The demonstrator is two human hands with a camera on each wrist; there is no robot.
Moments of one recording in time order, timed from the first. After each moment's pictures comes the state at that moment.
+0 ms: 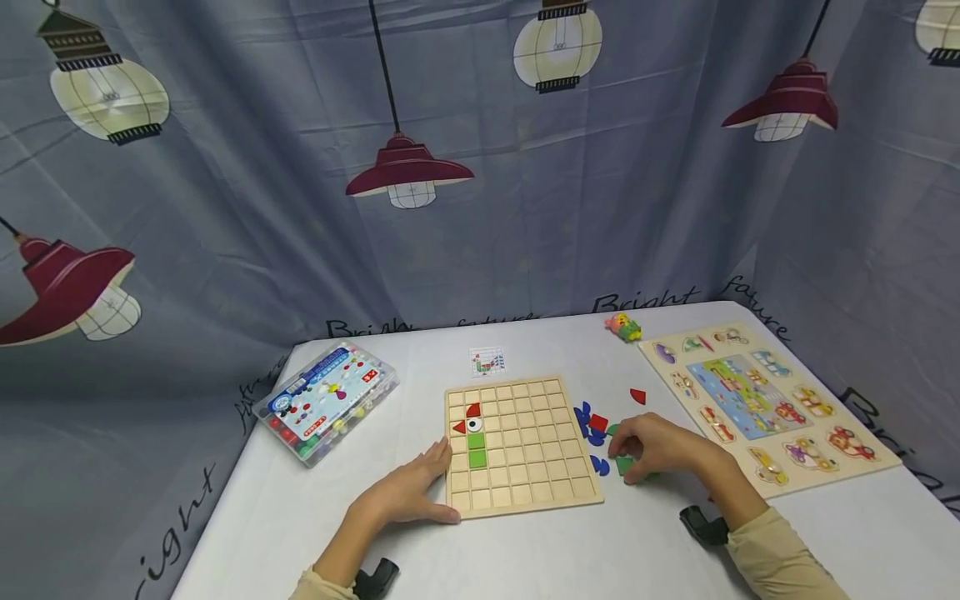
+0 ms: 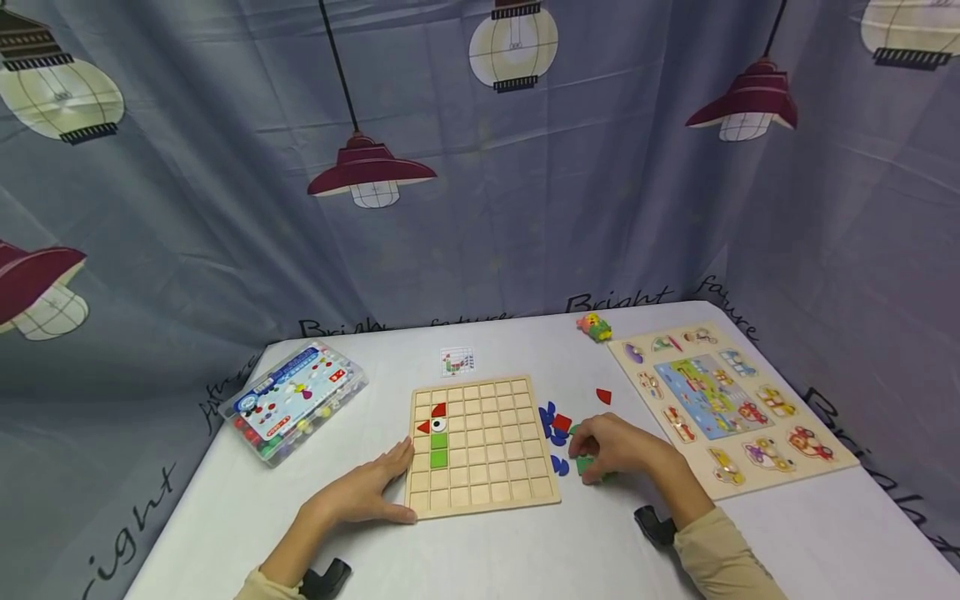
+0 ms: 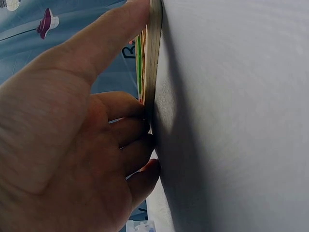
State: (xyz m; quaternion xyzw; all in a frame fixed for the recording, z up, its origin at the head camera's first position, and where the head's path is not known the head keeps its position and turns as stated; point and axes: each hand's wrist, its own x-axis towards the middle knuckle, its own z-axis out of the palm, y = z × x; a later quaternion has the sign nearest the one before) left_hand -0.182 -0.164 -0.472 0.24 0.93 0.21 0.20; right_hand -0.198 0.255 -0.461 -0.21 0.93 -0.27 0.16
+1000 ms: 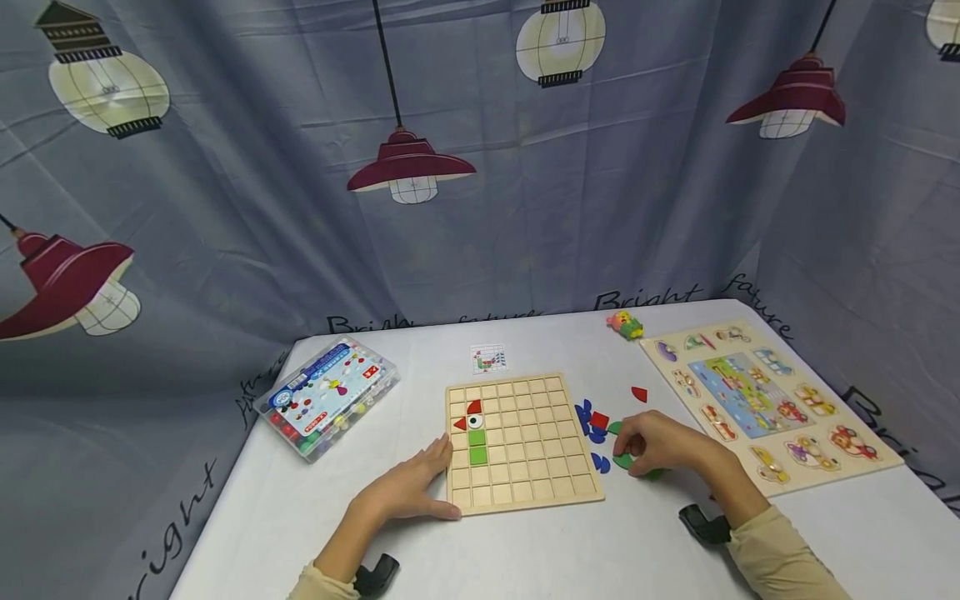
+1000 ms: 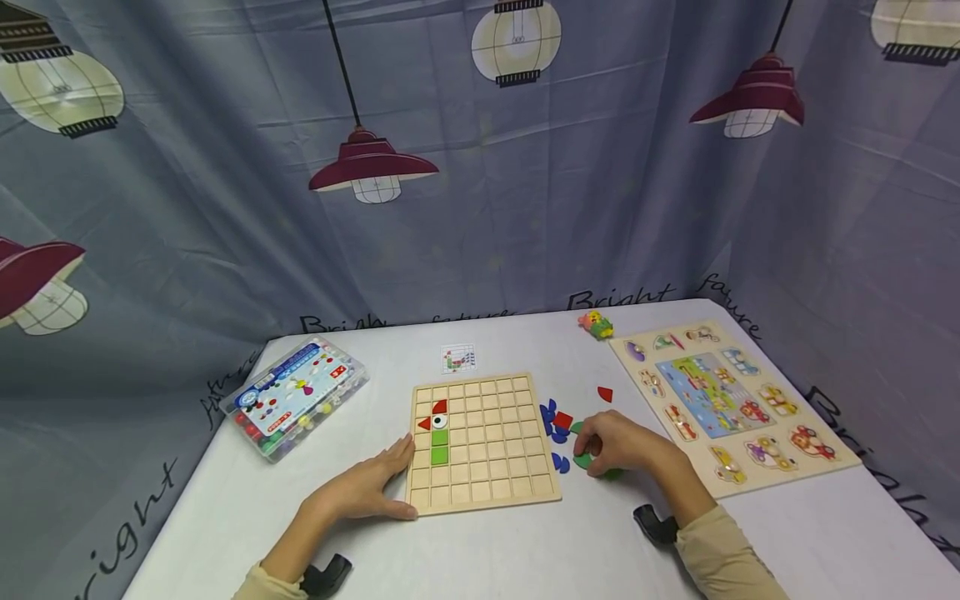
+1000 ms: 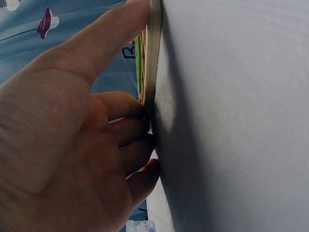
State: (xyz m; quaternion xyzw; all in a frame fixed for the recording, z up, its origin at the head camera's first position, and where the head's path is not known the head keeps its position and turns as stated) left_hand -0.184 -0.165 -0.475 0.24 0.93 0.21 0.19; right_hand -0.199 0.257 -0.465 -0.19 0.92 -0.29 0.17
